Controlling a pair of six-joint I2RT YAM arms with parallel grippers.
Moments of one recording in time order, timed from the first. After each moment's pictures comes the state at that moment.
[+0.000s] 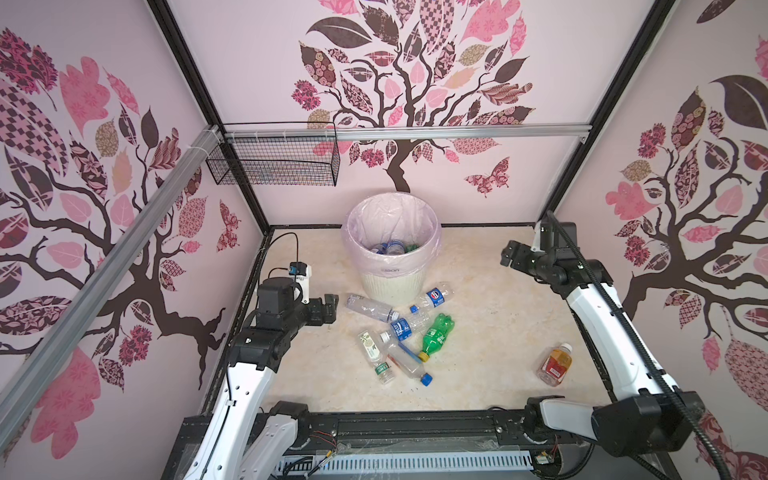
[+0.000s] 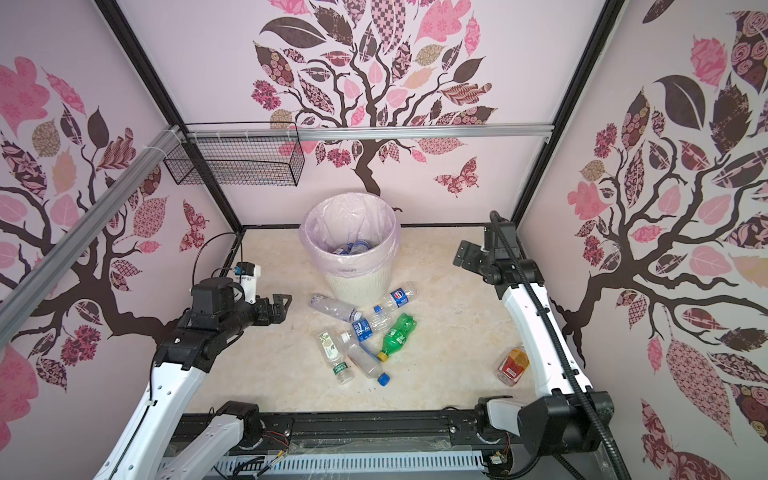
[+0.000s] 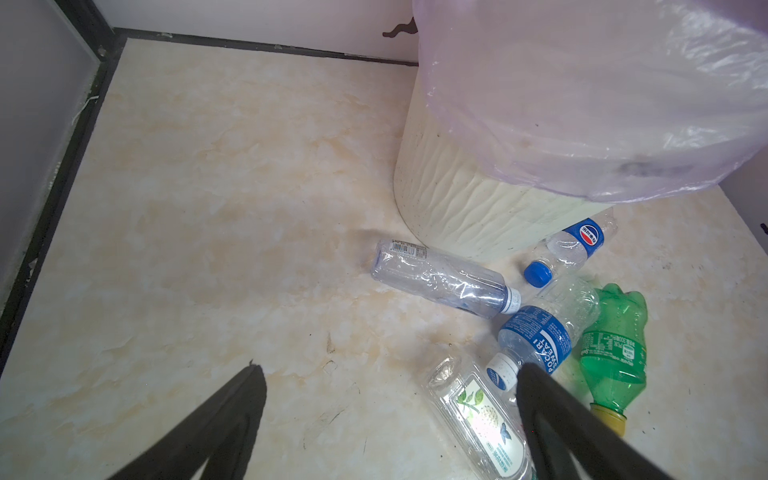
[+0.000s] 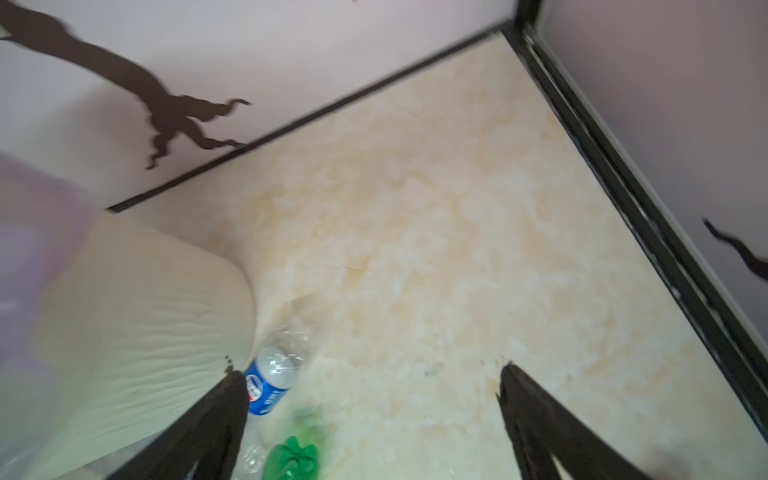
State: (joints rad) left arm -0.14 0.82 0.90 -0.72 0.12 -0.13; right arm 0.02 1.26 1.25 -0.78 0.07 0.44
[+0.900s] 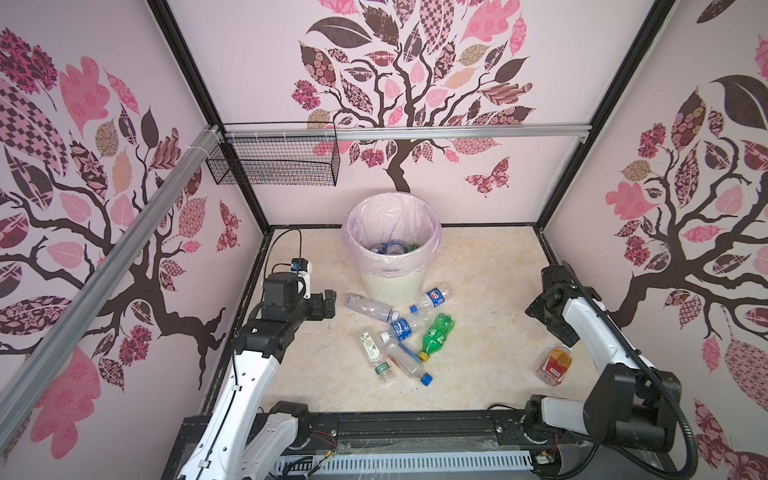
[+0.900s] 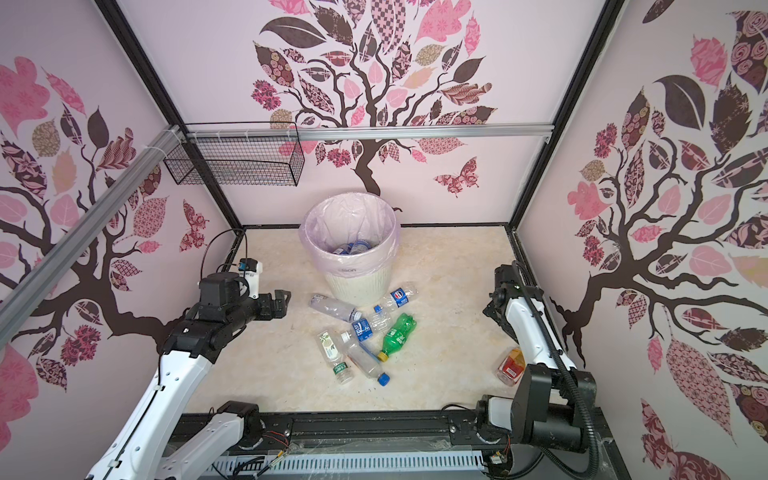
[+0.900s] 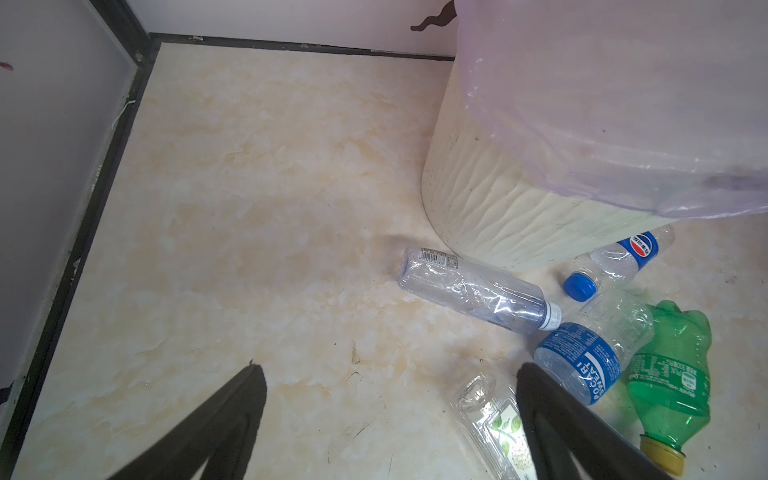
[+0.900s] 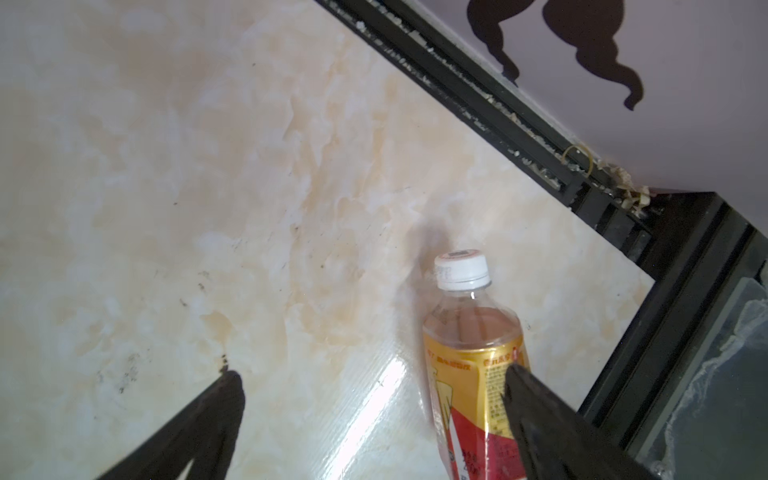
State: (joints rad) left arm -0.14 0.89 0.90 -0.67 0.05 -0.10; right arm -0.19 1.29 0.92 -0.93 0.36 0.75
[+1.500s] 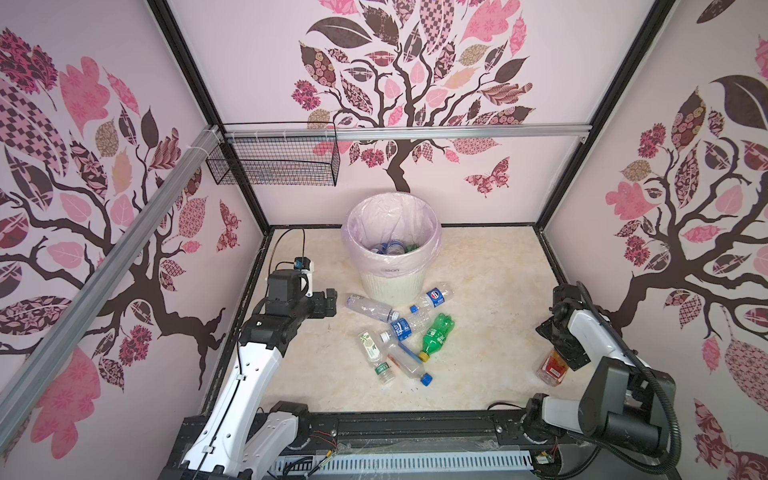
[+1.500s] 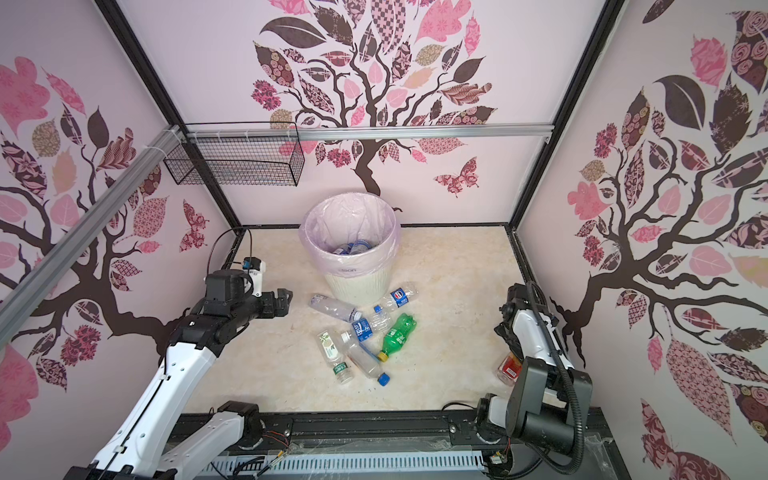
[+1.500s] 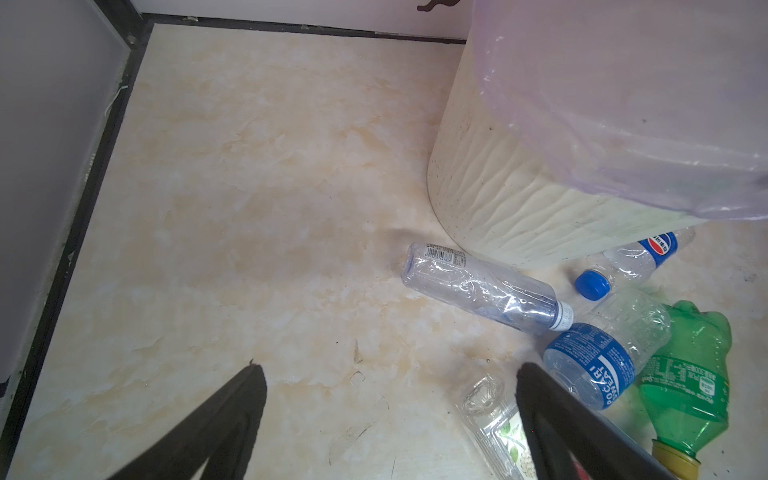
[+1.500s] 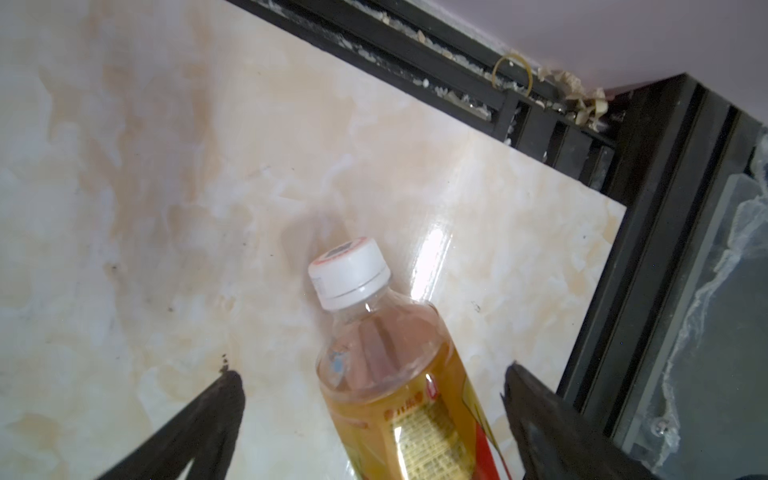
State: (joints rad) left arm -0.14 0.94 0.91 -0.67 0.04 -0.10; right arm -0.33 1.29 0.74 -0.88 0.36 0.83
